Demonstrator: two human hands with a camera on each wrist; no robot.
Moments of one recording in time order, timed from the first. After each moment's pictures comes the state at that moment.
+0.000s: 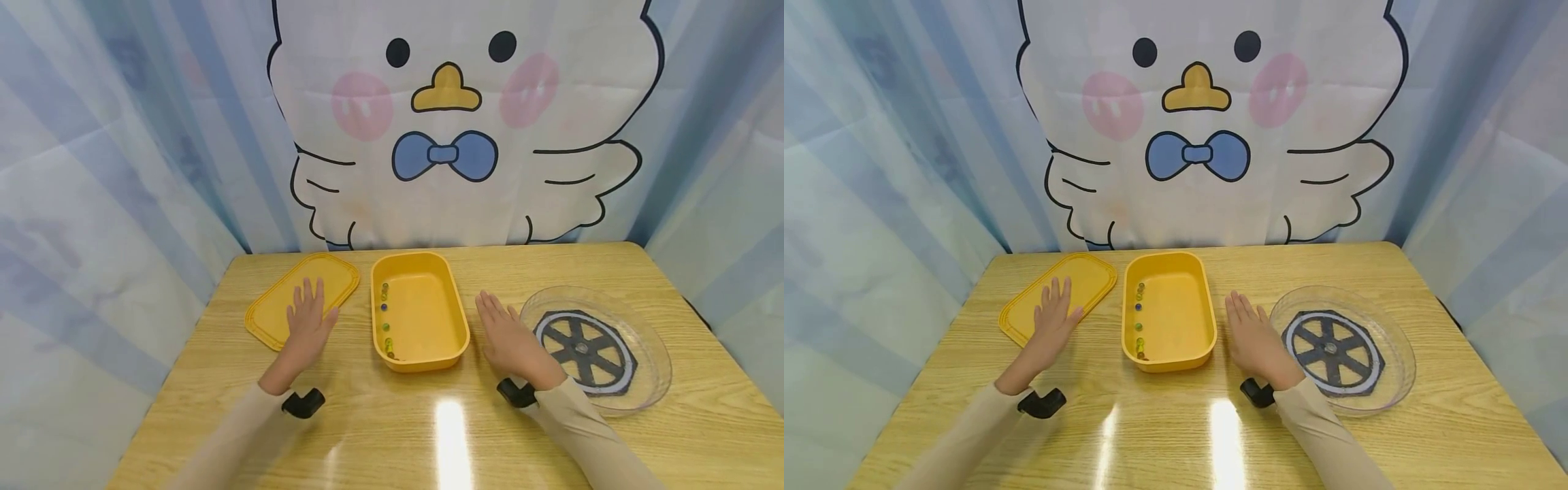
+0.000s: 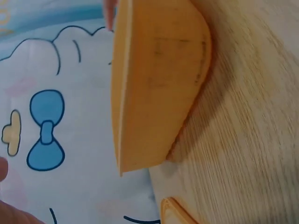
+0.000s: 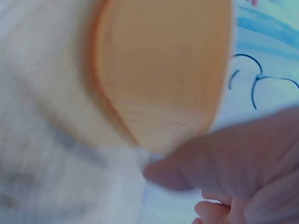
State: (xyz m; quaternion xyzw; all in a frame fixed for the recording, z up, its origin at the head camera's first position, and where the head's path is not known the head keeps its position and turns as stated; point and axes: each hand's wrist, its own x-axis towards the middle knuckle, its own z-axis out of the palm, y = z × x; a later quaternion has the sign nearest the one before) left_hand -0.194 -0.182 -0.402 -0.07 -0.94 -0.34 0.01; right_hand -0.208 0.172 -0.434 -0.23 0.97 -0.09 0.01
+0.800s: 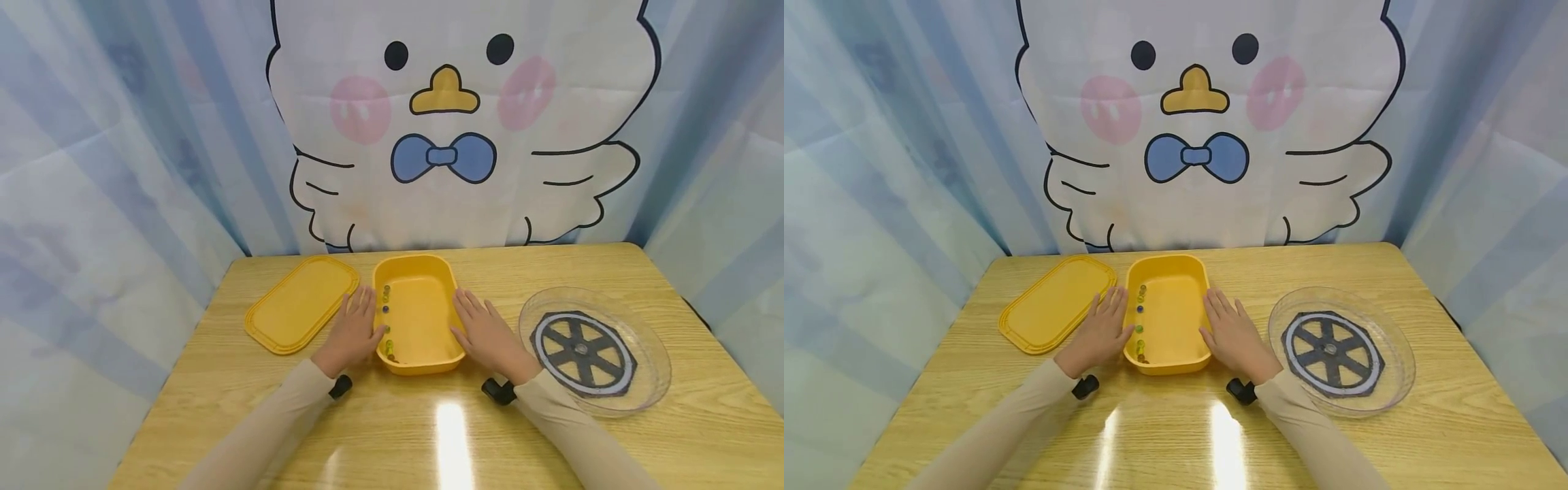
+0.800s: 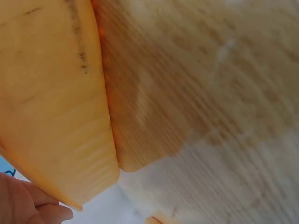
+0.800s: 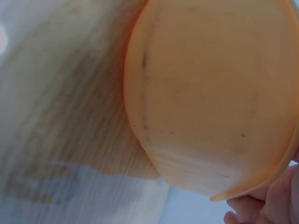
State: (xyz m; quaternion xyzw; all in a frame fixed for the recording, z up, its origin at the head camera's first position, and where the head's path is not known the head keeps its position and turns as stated) left_hand -0.229 -0.127 -0.446 -0.19 -0.98 -0.06 0.00; right_hand -0.222 0.143 -0.445 -0.25 0.96 -0.08 -0.04
